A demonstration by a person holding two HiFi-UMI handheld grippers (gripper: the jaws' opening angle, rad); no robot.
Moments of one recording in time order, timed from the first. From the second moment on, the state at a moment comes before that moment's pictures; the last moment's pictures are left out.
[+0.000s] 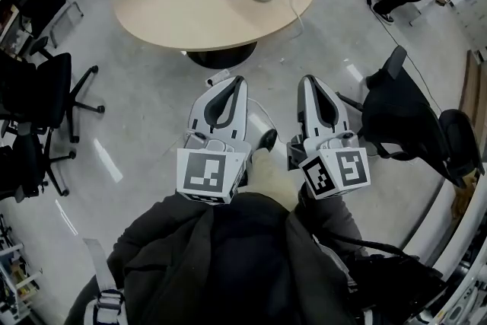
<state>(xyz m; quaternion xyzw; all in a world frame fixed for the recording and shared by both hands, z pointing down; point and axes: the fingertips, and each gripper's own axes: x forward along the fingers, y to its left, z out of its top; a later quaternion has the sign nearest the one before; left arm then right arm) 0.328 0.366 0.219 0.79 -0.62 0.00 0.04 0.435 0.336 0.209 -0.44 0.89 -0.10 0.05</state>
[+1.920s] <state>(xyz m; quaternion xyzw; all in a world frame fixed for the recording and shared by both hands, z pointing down) 0.295 0.004 0.264 0.74 -0.66 0.05 0.10 0.401 -0.025 0.273 -0.39 0.91 -0.17 0.00</state>
